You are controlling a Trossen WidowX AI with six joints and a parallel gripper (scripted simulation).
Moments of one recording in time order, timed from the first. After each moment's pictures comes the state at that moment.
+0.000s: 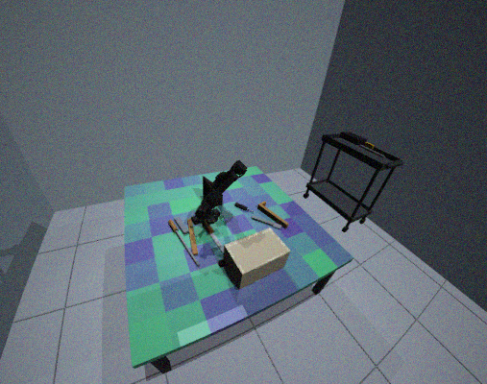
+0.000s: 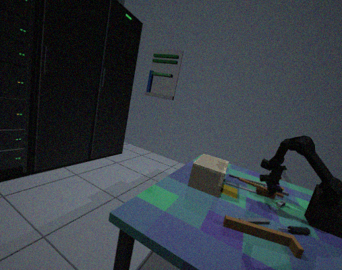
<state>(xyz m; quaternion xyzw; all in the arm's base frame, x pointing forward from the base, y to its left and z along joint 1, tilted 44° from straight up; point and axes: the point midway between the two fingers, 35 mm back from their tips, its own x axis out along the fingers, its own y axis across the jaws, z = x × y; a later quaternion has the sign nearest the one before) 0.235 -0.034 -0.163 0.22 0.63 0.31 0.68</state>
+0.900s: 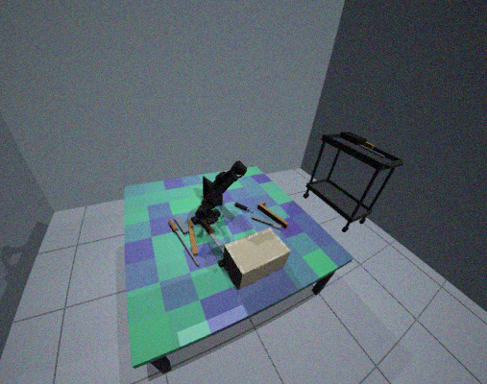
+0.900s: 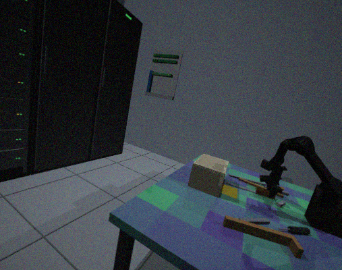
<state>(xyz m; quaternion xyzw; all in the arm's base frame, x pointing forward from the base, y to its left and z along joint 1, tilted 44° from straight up) 0.234 -0.032 -0.166 0.22 0.63 0.31 0.68</state>
